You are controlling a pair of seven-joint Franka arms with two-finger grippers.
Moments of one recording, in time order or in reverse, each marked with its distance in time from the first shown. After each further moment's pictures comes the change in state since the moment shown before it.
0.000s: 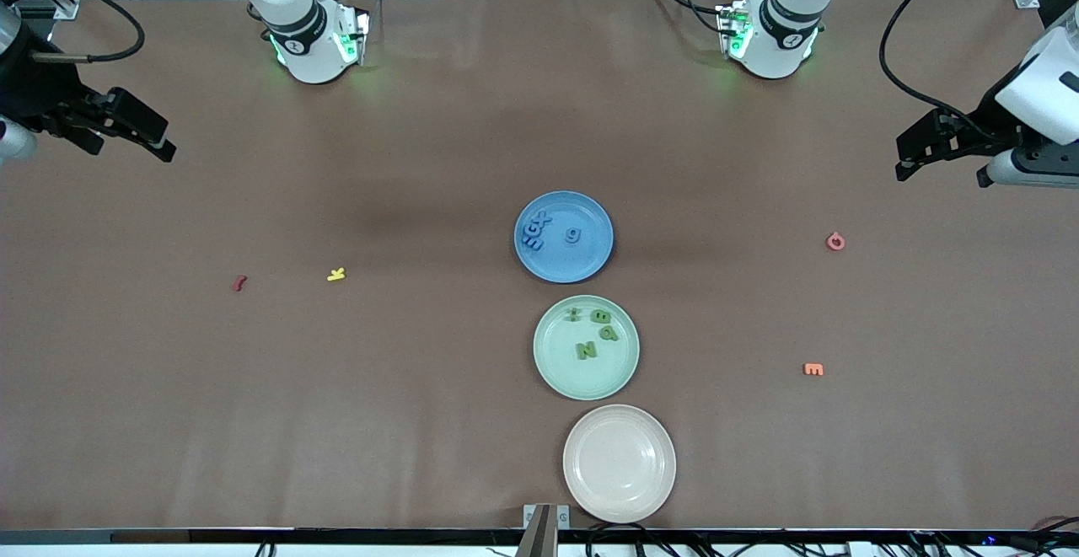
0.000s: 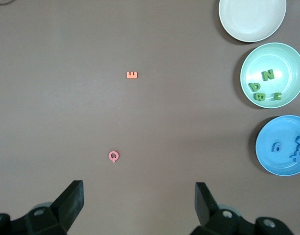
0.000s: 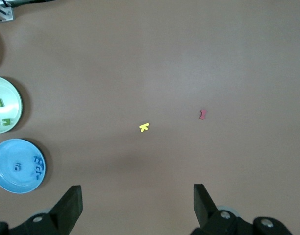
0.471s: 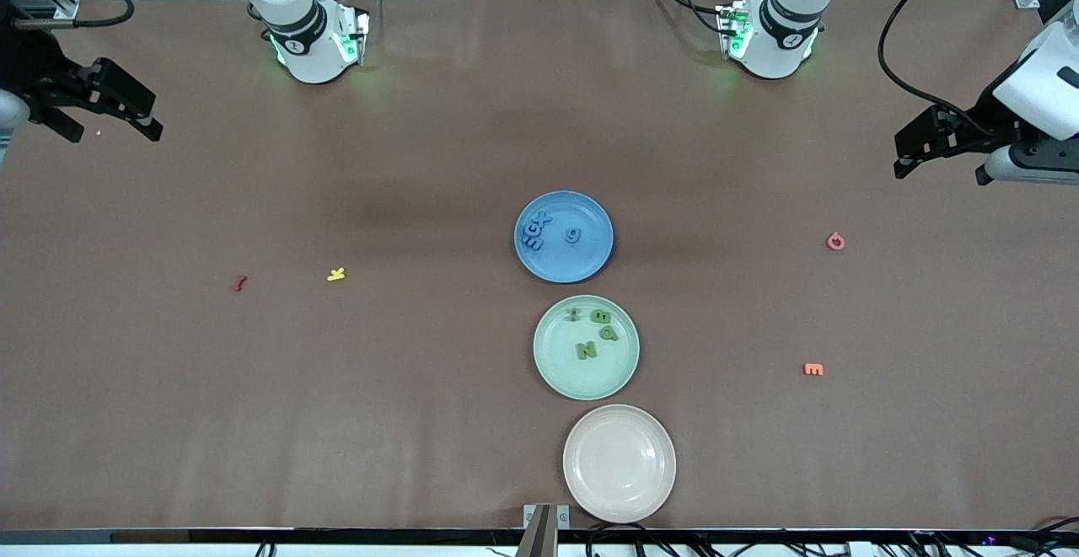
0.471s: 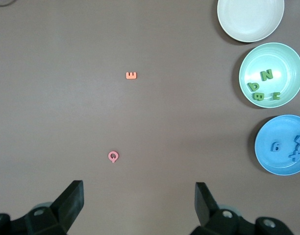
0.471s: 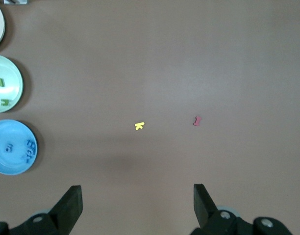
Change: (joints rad) left arm -0.002 -0.004 -0.002 0.000 0.000 -0.001 0.000; right arm 0.000 -0.026 -0.005 0.016 -0.015 -0.029 -0.143
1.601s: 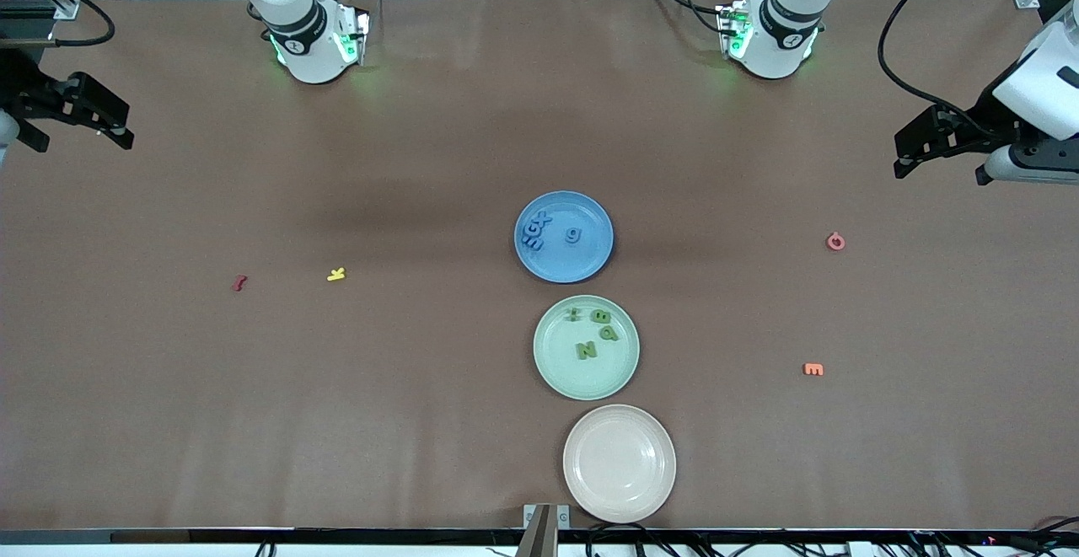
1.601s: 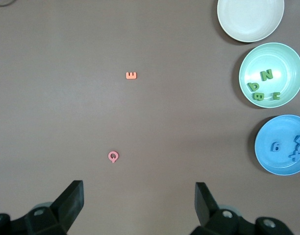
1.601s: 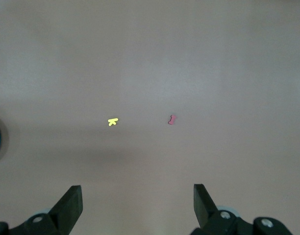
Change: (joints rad) left arm 0.000 0.000 0.000 0.000 0.000 0.000 0.000; right arm -0.016 0.005 -0.028 -0.032 -0.079 0.009 -0.108
